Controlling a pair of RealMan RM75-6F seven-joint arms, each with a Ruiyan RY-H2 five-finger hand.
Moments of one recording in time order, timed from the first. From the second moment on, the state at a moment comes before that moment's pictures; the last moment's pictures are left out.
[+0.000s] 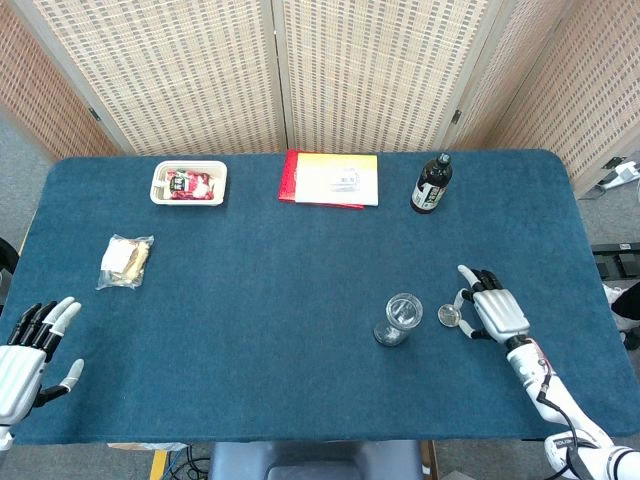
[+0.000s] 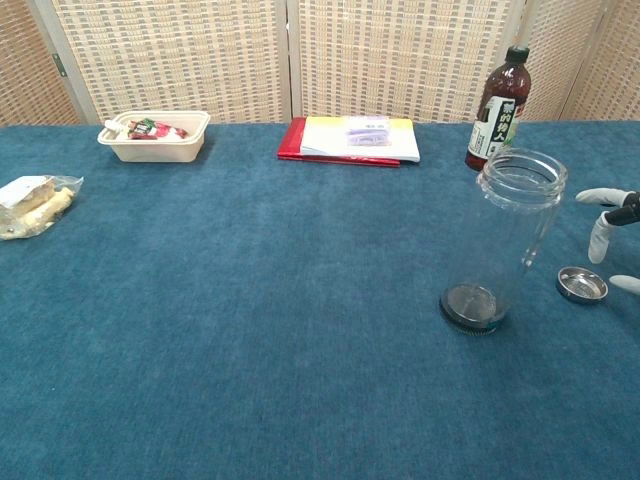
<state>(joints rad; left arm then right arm) -0.10 -1.06 0.02 -1.56 1.67 1.57 -0.11 0.42 -1.41 0.05 -1.23 -1.40 0.98 0.13</state>
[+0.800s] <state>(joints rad) -0.10 -1.05 0.02 -1.55 1.68 1.58 -0.16 0.44 -1.47 0.04 -1.15 -1.40 0.95 0.16</state>
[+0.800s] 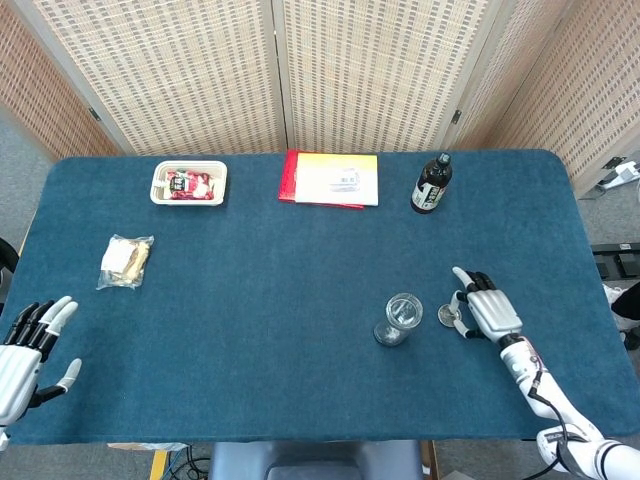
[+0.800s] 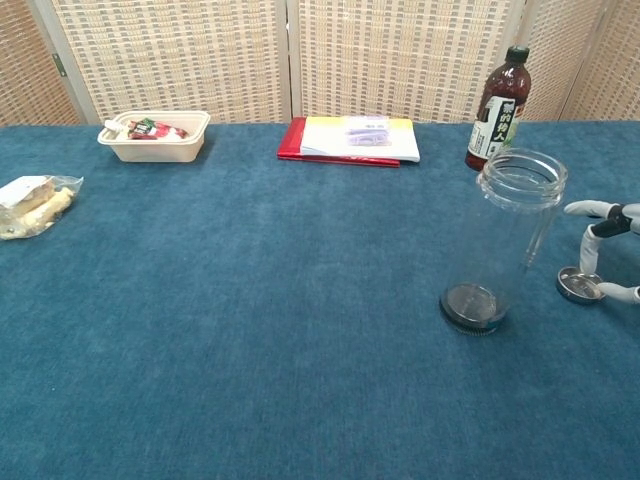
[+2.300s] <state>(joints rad) -0.10 -1.07 0.01 -1.48 1.69 1.61 -0.20 0.46 -1.40 0.05 -1.29 -1.45 1.03 0.09</state>
